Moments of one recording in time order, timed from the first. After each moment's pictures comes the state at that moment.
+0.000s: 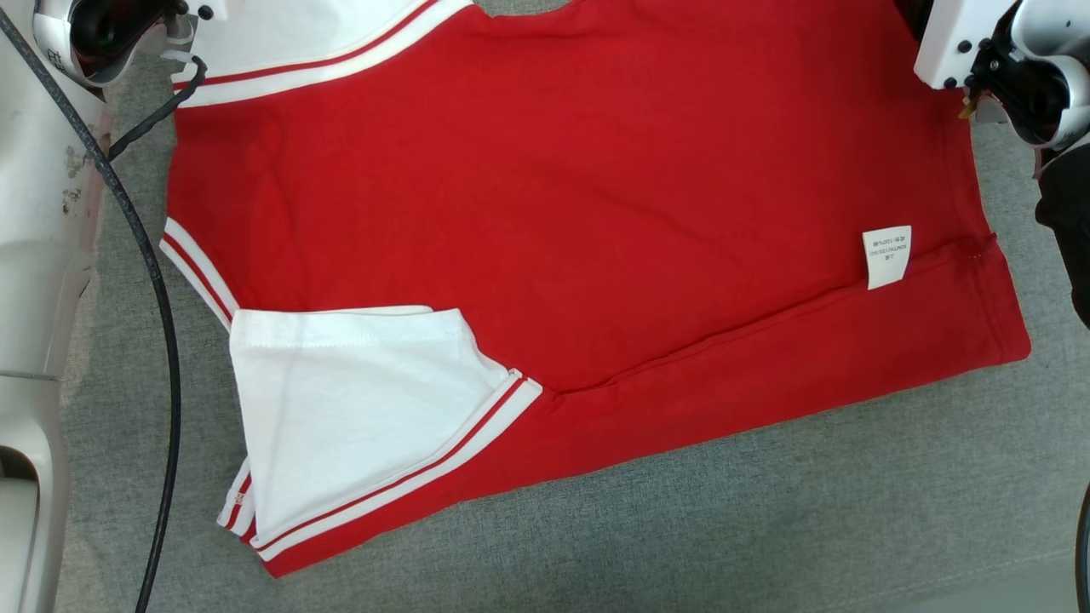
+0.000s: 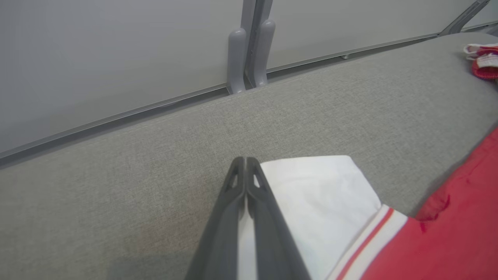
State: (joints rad) left arm -1.31 0.29 -0.43 0.71 -0.60 -0.12 0.59; right arm -1.25 -0.25 0.39 0.89 0.53 0.13 0.43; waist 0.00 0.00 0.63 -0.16
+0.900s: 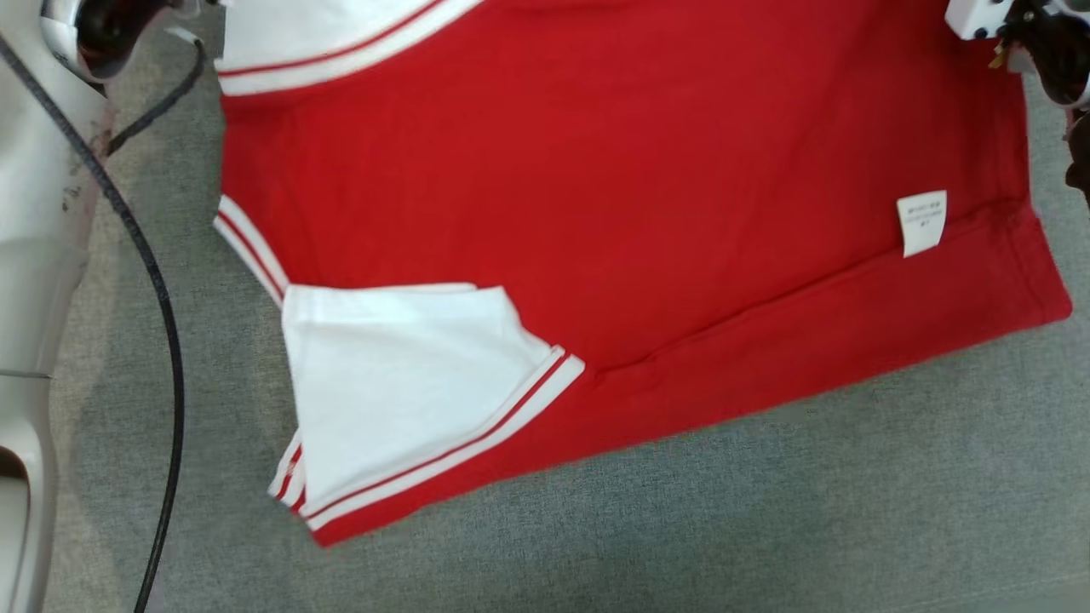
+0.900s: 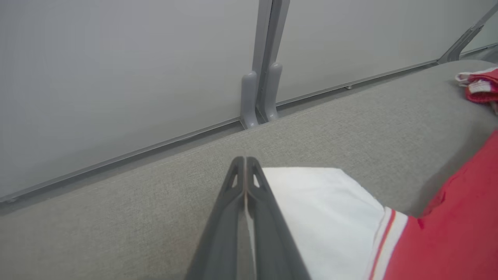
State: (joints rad) left arm -1.33 0.30 -0.49 0.69 -0.61 -0.13 0.44; right arm -1.37 -0.25 0.45 1.04 0.53 0.13 0.28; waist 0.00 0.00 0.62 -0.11
